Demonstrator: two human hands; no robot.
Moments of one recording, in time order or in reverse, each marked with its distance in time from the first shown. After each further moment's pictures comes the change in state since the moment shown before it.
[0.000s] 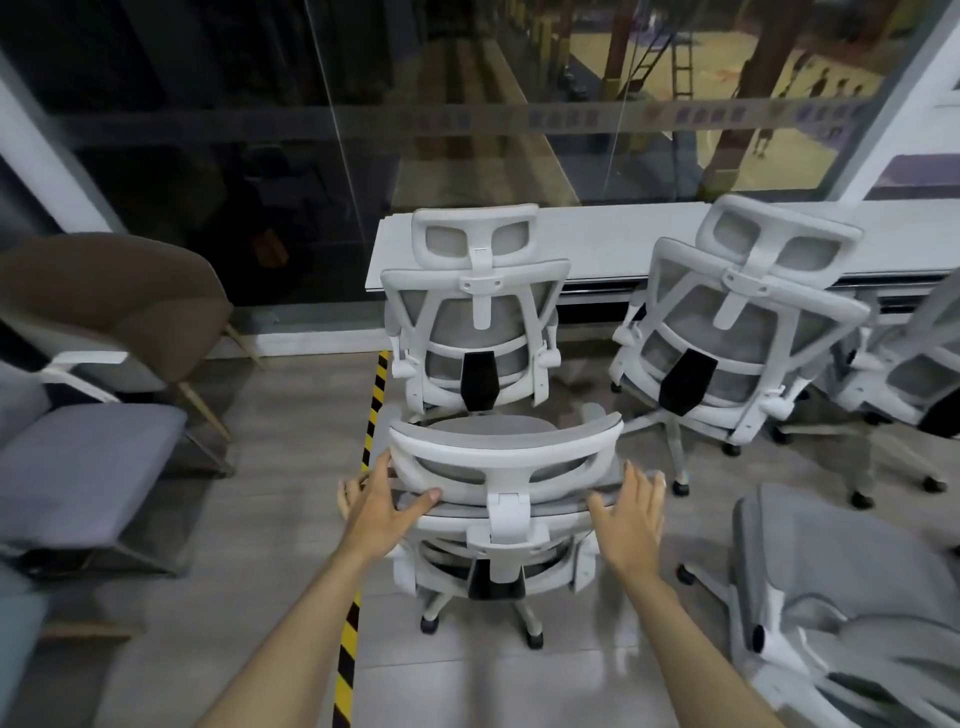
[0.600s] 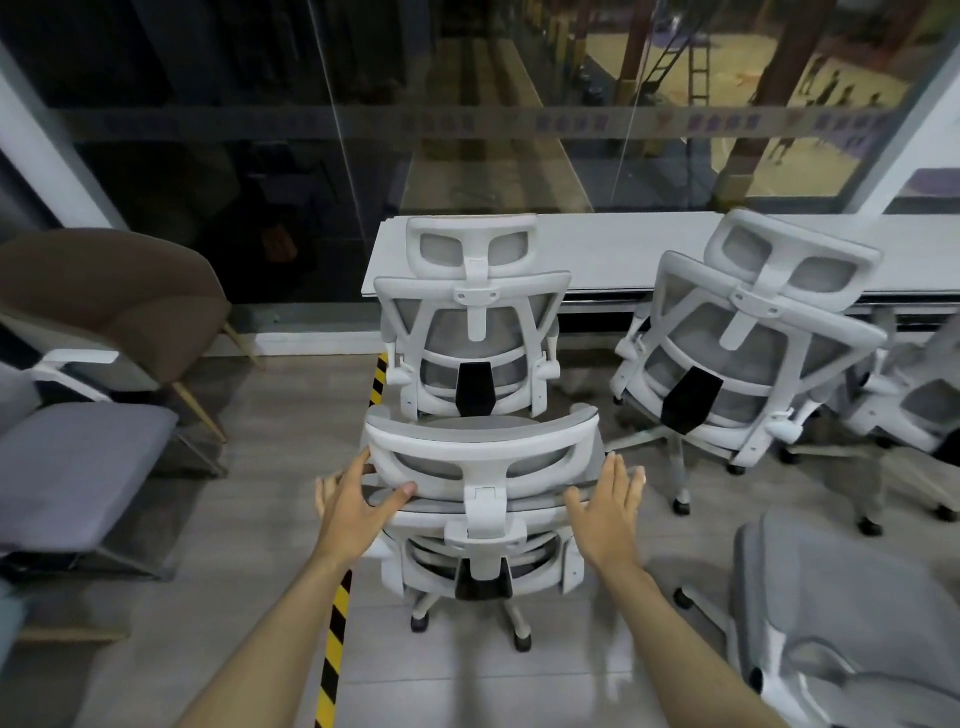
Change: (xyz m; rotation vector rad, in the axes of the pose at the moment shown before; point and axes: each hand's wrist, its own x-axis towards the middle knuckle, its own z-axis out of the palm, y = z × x) left_hand 0.044 0.004 0.005 -0.122 0.099 -0.090; right_hand 0.064 -0.016 0.008 -0.049 -0.106 -0.068
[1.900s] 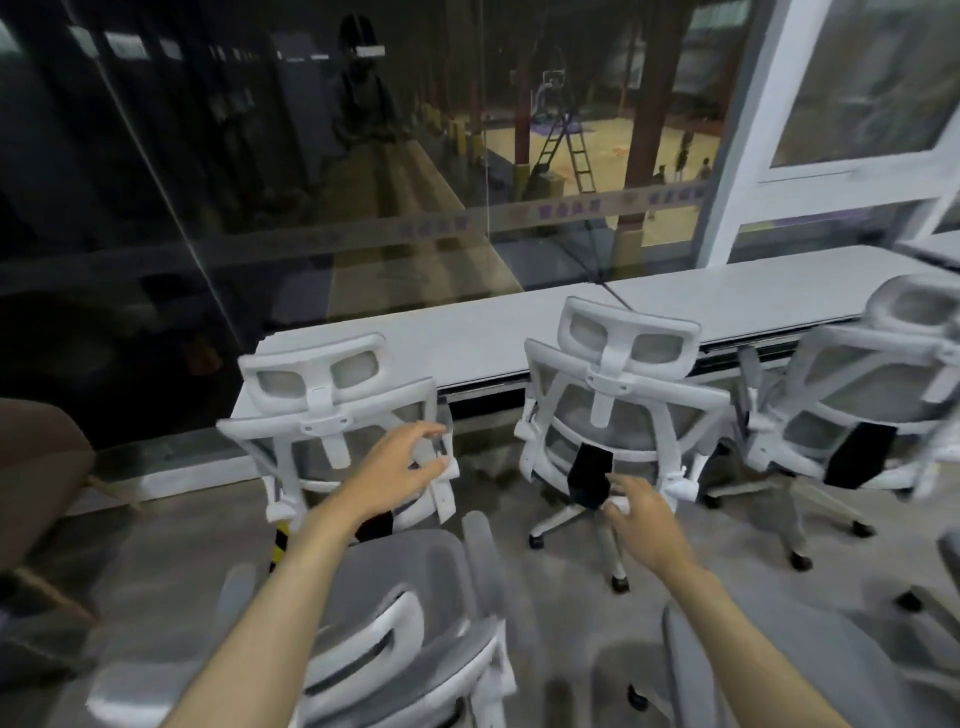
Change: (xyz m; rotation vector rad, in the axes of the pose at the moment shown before) left_hand 0.109 0.352 0.140 0.216 -0.374 0.604; right_hand 0.184 0.136 -0.244 -0.002 0.088 -0.098
